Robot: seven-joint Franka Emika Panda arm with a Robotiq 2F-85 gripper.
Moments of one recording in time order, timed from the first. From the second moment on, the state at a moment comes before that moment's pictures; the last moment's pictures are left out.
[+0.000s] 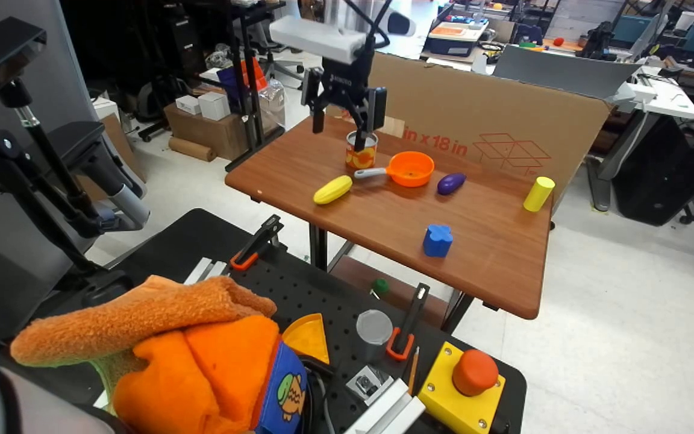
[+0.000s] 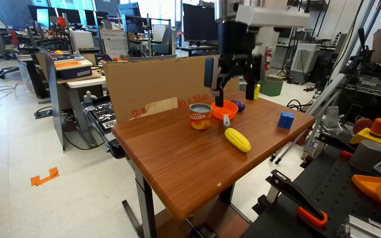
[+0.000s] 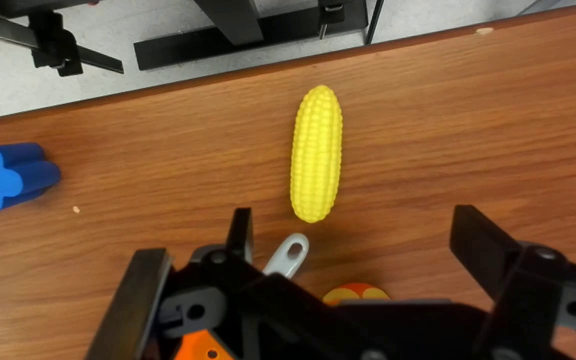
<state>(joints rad) 0.09 0.30 0.13 -2.19 -0.04 2.32 0.36</state>
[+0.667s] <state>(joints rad) 0.14 0.53 0.04 -2.19 -0.09 2.50 0.34</state>
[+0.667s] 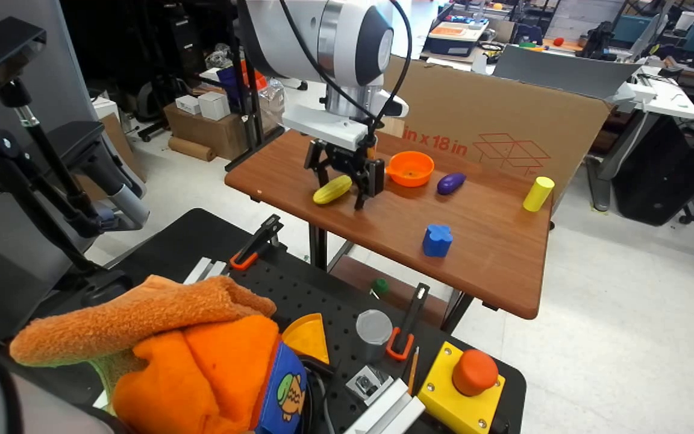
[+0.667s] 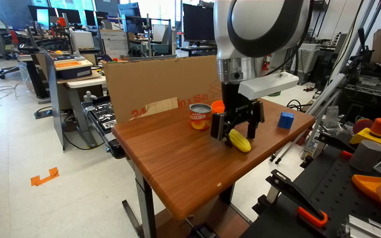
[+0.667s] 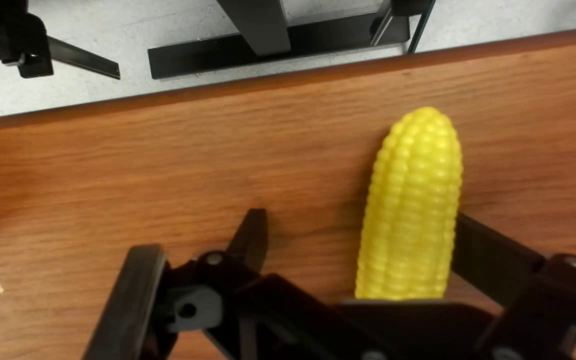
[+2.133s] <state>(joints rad) 0.40 0.54 0.05 -2.16 -0.14 2.68 0.35</state>
